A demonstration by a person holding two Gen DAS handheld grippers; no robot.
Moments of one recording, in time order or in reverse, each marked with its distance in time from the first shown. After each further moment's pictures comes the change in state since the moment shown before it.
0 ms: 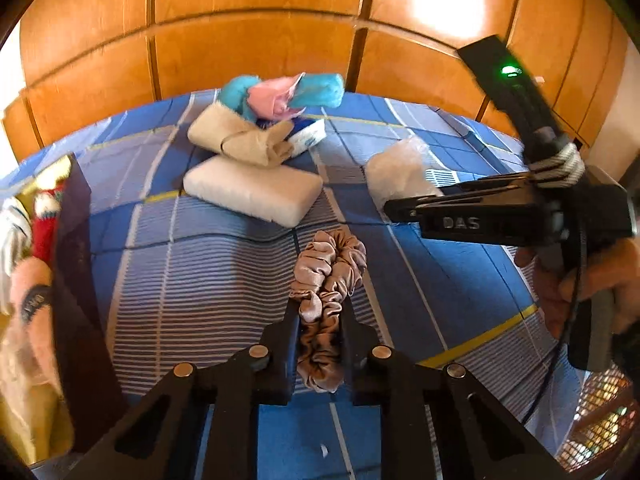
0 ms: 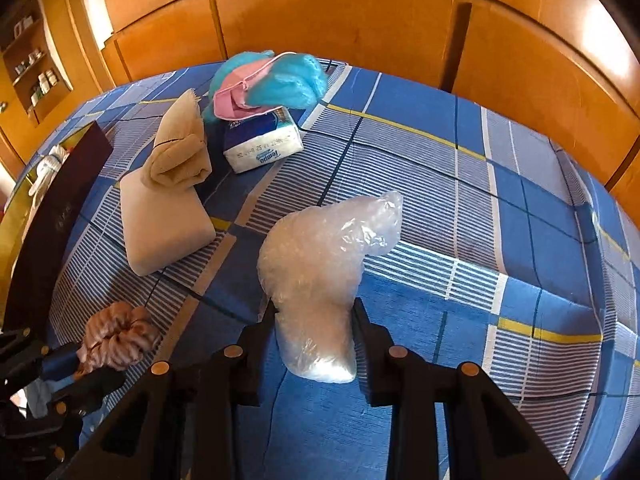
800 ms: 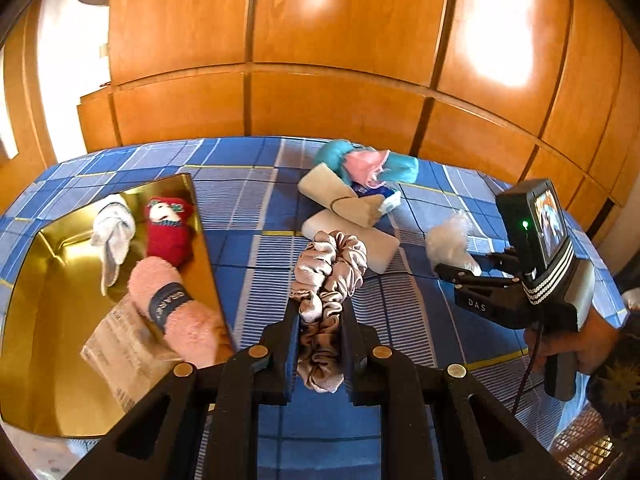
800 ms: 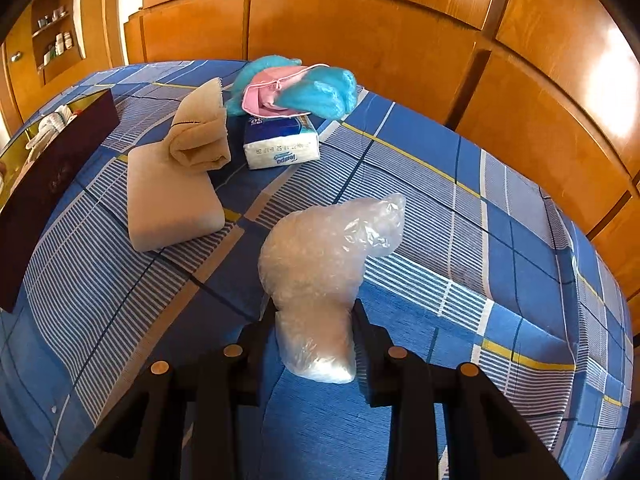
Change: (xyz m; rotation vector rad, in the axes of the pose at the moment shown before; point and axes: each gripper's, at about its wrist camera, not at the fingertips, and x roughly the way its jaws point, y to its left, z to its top) left arm -0.087 0.049 0.000 -0.152 -0.138 0.149; right arm 0.000 0.022 -0.009 -0.150 -0.080 -0.110
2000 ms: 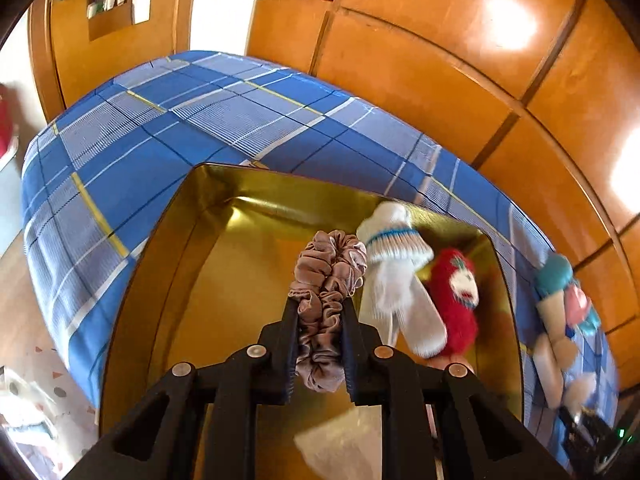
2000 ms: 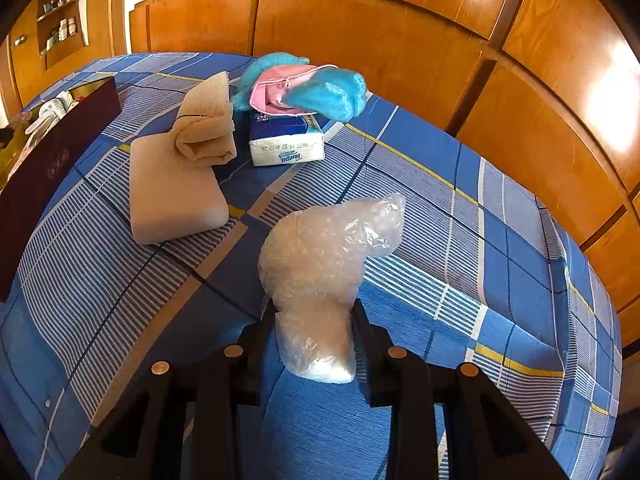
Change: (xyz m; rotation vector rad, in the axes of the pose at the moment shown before) left arm 0.033 0.257 0.036 -0.521 0.113 0.254; right arm 0.000 0.006 0.004 -0.042 0.010 -0.035
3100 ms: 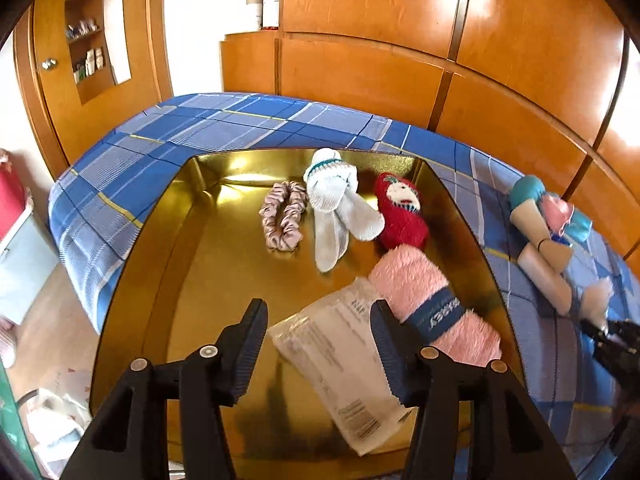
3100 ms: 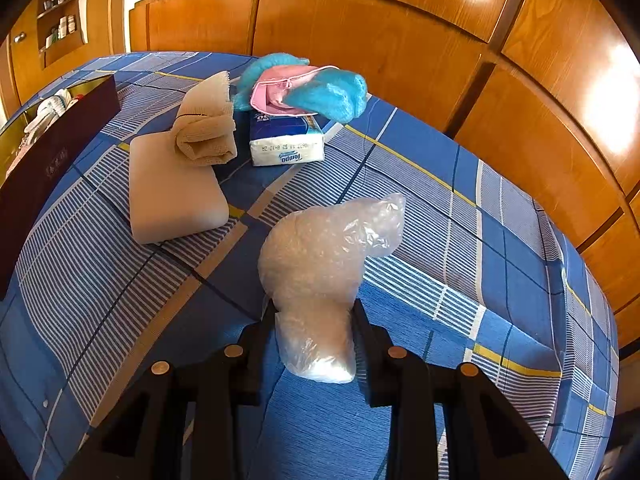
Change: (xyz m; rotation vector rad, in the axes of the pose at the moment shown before) left arm -0.057 -0.043 -0.089 0.204 -0.103 0.073; right arm -0.001 0.001 -0.002 -0.007 0.000 -0.015
